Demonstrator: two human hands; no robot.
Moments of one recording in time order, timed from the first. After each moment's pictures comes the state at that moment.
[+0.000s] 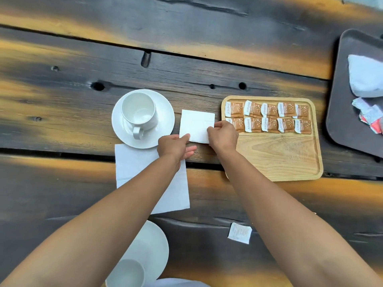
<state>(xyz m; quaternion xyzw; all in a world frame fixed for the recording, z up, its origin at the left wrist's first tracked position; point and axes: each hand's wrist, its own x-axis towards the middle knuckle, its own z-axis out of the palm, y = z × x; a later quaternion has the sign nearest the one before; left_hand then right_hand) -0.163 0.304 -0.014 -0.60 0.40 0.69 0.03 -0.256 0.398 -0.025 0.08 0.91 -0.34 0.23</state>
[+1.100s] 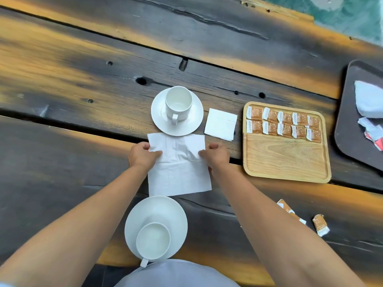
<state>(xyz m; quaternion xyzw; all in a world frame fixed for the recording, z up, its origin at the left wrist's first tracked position) -0.001 0.224 -0.019 -0.61 0.64 0.47 0.03 -0.141 0.379 -0.007 0.15 0.84 -0.37 0.37</state>
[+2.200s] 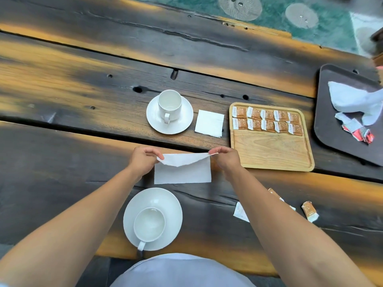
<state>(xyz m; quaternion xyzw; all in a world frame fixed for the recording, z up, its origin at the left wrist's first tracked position) 0.025 0.257 0.017 -0.47 0.68 0.56 0.02 -0.136 0.452 0.032 0.12 0.80 -0.46 0.36</state>
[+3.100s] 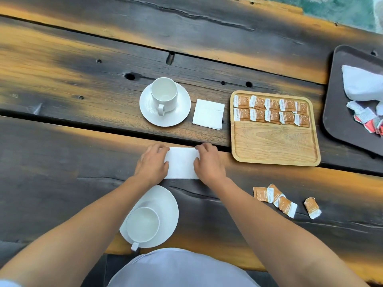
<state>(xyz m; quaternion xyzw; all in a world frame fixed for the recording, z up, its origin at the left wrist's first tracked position) 0.016 0.292 -0.013 -0.27 0.92 0.25 0.12 -0.102 0.445 0.007 -0.30 0.91 -0.14 0.24</state>
